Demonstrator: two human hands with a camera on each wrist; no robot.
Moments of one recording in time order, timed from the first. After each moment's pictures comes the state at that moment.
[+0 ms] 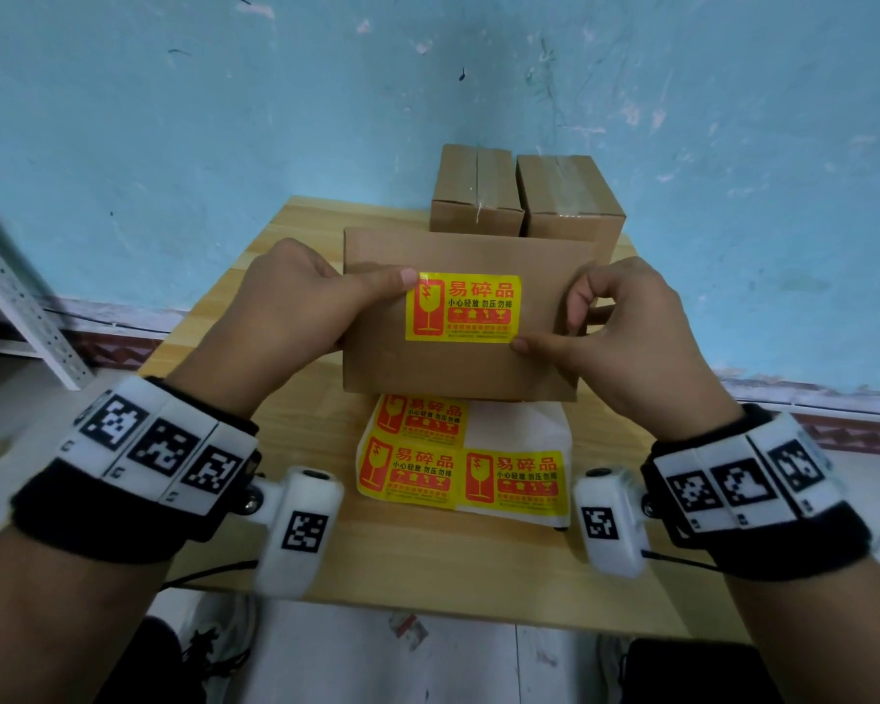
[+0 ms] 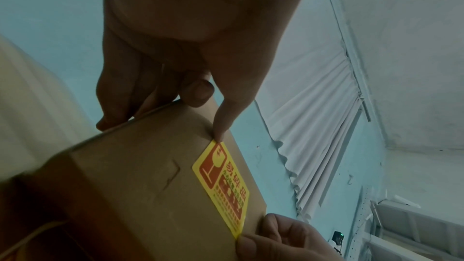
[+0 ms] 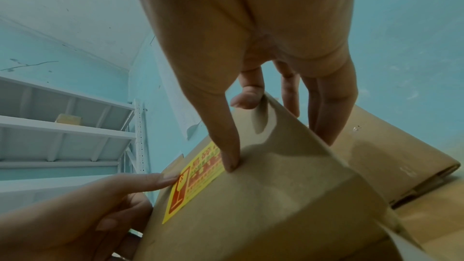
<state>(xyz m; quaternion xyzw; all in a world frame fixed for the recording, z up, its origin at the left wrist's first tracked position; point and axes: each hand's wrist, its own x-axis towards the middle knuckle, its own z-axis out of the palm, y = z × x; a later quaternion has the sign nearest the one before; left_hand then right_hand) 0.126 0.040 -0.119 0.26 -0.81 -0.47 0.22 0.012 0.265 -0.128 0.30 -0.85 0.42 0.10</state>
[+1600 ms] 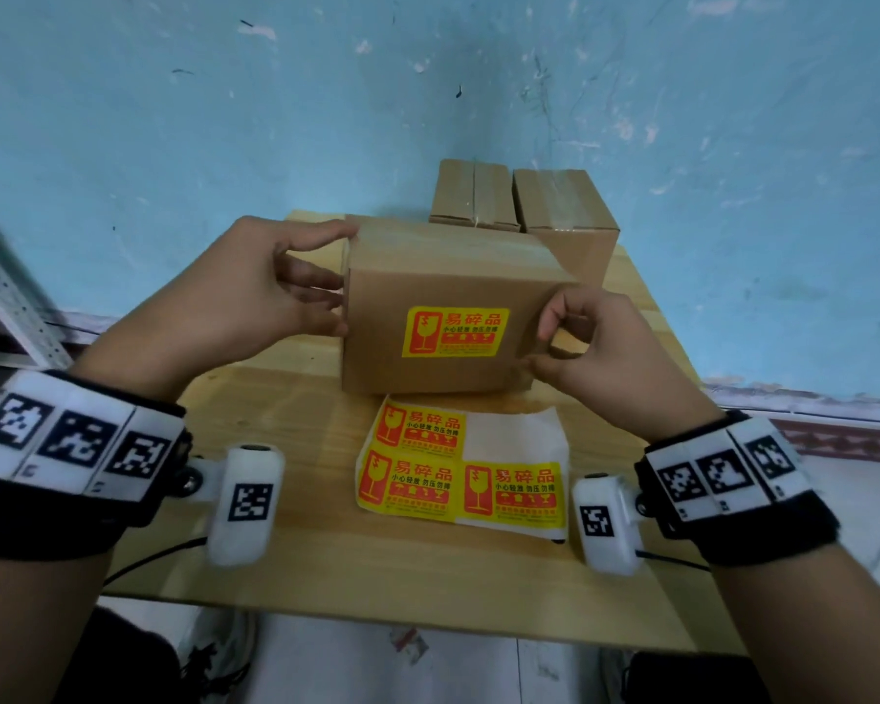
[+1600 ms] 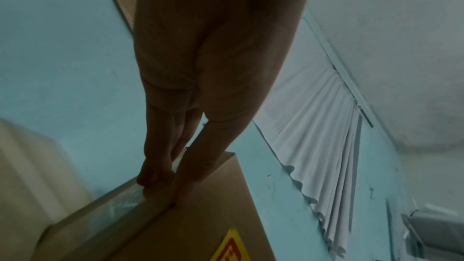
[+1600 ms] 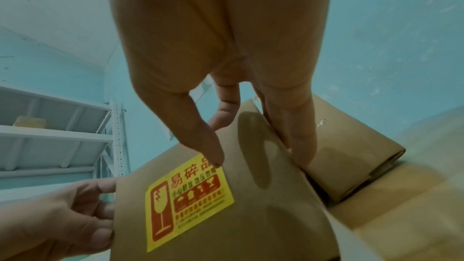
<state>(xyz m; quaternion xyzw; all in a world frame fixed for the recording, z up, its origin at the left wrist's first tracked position) 0.143 0.012 -0.101 0.13 -0.84 -0.50 0.16 -0.003 0.263 -0.139 0.35 -0.82 0.45 -0.02</state>
